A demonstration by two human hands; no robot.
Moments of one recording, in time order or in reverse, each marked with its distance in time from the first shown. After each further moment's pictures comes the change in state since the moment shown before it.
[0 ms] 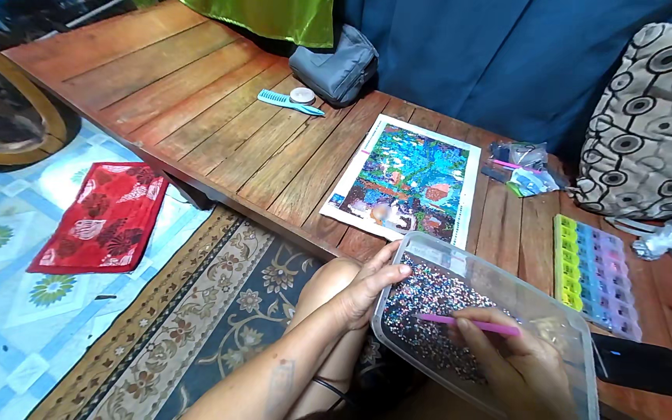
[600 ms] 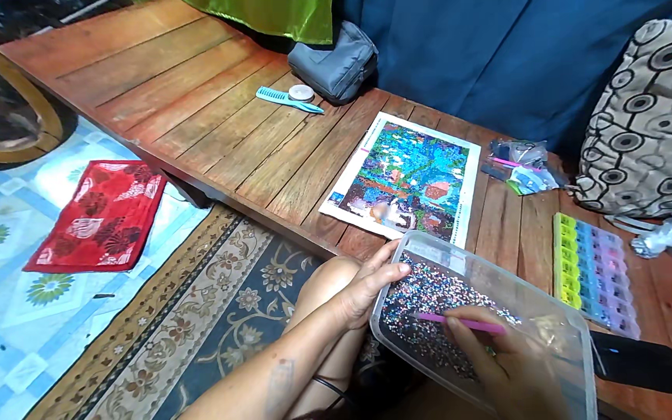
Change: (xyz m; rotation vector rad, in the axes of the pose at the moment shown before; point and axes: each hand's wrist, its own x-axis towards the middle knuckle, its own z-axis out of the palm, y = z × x) left_hand -0.002 0.001 0.000 0.018 0.006 -0.010; right_hand 0.000 0.003 0.006 -0.108 -0.027 -0.094
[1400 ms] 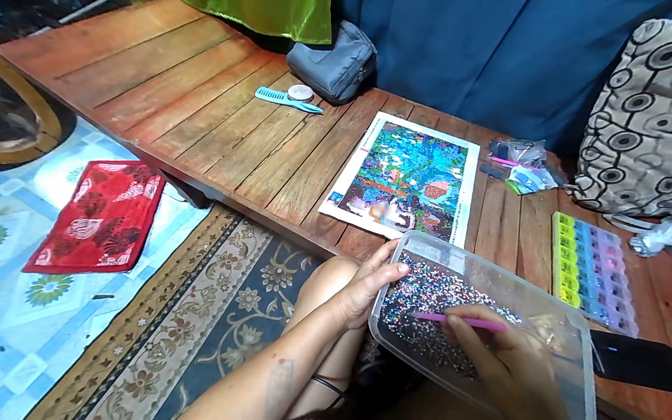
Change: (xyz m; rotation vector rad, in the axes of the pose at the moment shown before) left_hand 0.001 -0.002 -0.002 0.008 0.000 -0.001; right_hand 0.000 0.002 0.002 0.051 0.016 0.062
